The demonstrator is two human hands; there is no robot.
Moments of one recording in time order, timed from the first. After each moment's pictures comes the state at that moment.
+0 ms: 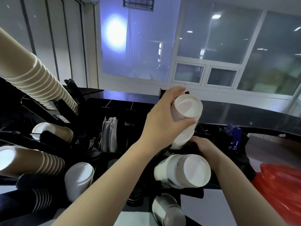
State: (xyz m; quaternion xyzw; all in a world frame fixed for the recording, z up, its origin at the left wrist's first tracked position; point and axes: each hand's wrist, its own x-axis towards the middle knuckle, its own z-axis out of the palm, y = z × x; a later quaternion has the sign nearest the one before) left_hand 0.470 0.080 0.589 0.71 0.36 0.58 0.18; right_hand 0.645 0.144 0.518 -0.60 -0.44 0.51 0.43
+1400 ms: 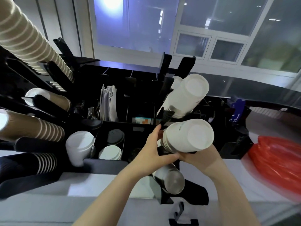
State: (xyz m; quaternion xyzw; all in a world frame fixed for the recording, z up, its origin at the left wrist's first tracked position) left_hand 0.455 0.056 0.415 0.65 0.44 0.40 0.46; right_hand 0.639 0.055 0.447 -0.51 -0.67 0.31 0.44
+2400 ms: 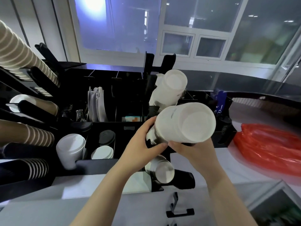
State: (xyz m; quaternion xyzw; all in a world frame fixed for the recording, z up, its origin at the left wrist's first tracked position) left_hand 0.456 0.026 0.450 0.69 0.41 0.47 0.37; right_hand 0.634 0.008 0.470 -0.46 -0.62 0.31 0.56
